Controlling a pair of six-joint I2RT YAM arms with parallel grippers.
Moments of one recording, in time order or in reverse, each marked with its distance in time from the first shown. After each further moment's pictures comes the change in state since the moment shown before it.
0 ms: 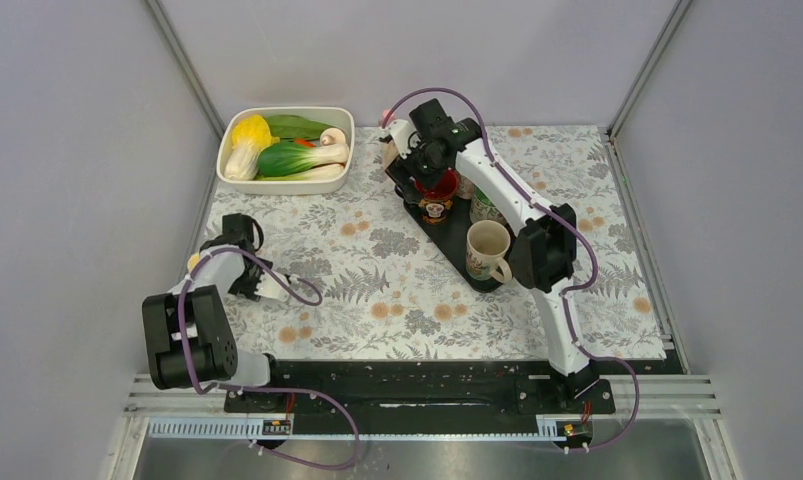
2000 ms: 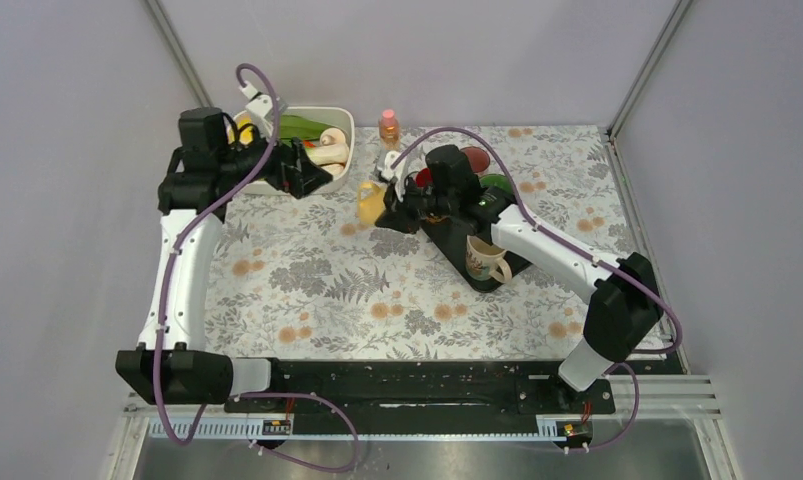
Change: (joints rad) left arm -0.226 -0.064 0.774 -0.004 1.123 -1.888; right arm 0.162 -0.613 -0.892 0.930 -0.466 0.306
